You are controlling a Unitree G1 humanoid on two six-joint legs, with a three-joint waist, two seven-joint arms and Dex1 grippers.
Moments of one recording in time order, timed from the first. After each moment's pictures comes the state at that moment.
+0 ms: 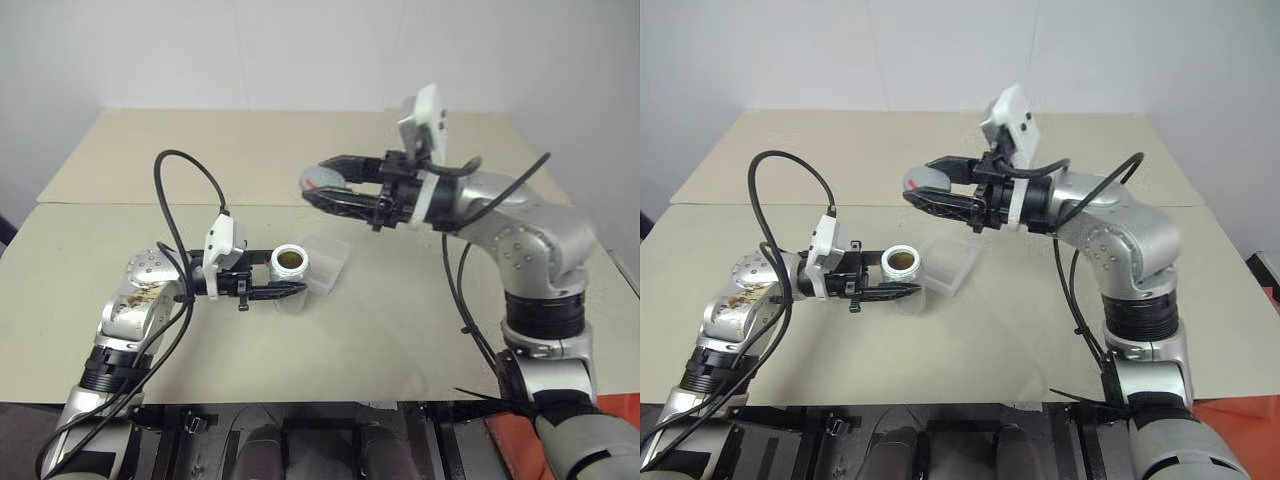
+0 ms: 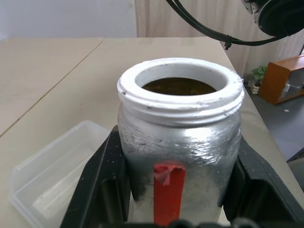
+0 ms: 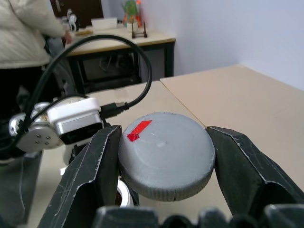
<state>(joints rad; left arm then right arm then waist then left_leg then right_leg) -0.49 0.60 -0.04 0.00 -0.47 0.25 -1.29 -0.90 -0.46 0.01 -0.24 0.68 0.91 0.76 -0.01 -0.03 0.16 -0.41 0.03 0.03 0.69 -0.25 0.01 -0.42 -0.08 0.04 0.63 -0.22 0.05</state>
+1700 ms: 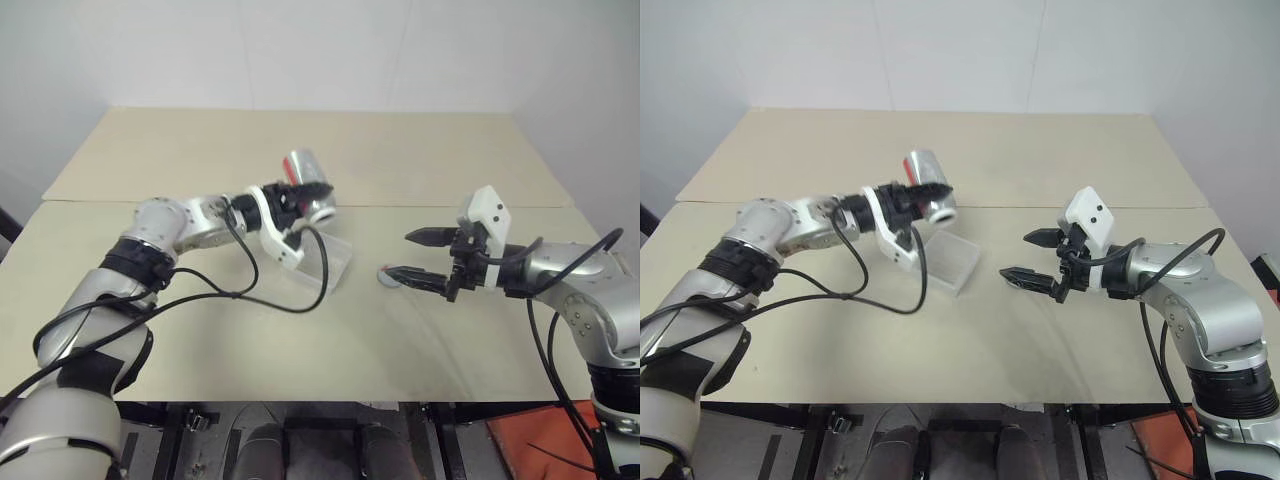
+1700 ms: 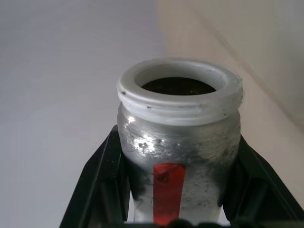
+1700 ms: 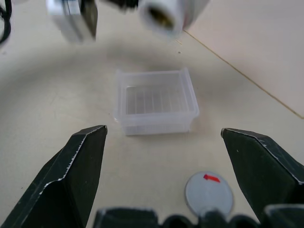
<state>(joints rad) -1.11 0.68 -0.66 0.66 1.25 -0.79 0.23 -0.47 -0.79 -0.06 -0.36 0.57 0.81 0.85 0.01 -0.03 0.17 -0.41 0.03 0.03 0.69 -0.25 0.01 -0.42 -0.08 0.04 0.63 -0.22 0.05</state>
